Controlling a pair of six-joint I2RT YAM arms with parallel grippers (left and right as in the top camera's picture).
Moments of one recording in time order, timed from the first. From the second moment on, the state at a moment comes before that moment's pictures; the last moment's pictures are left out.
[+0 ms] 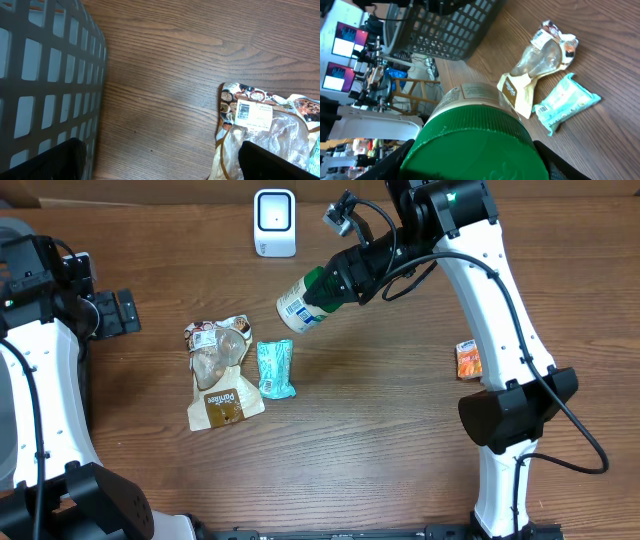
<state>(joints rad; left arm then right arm) 0.37 1.63 1.53 -0.99 -0.01 0.08 0.35 2.17 2.46 -1.64 -1.01 -0.32</state>
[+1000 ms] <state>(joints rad) 0.37 1.63 1.53 -0.99 -0.01 0.08 0.53 2.09 2.44 -0.91 -0.09 0.04</state>
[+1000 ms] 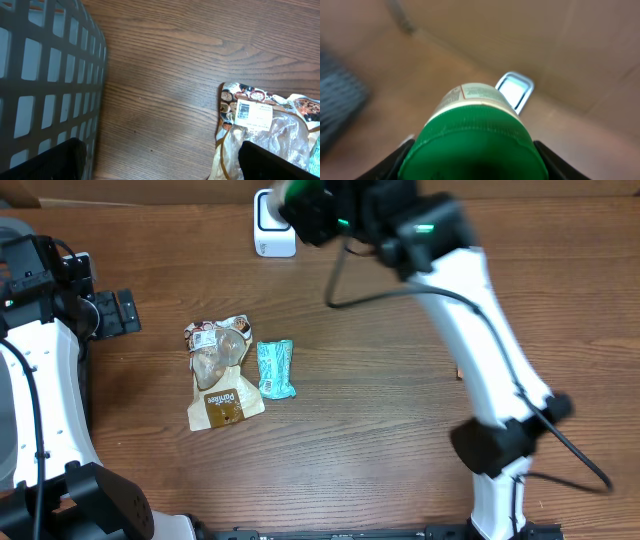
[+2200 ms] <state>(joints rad) 0.37 1.63 1.53 -0.99 -0.01 0.08 0.54 2.62 2.43 -0.13 0.20 -0.67</state>
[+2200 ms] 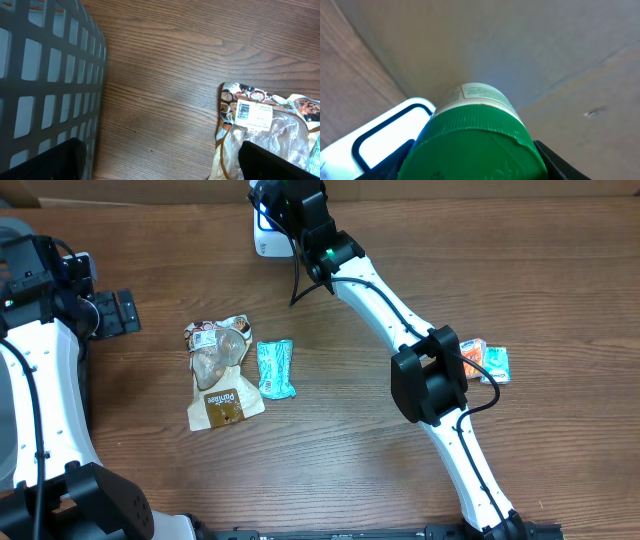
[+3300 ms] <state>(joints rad) 0.37 1.63 1.53 -0.99 -0.01 0.08 0.15 2.16 2.23 -1.49 0.01 0.11</state>
